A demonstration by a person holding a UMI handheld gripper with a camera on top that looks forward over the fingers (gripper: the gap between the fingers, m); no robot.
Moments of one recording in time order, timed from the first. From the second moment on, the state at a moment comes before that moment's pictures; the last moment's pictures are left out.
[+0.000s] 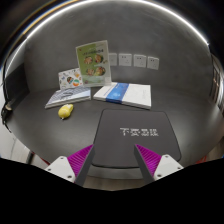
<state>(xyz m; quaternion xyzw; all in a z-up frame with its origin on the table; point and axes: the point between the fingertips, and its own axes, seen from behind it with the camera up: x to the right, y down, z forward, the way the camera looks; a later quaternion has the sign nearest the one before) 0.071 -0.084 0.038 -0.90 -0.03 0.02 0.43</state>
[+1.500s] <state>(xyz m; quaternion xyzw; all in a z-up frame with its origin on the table) -0.007 0.051 0.171 -0.82 -0.01 -0.05 0.57</state>
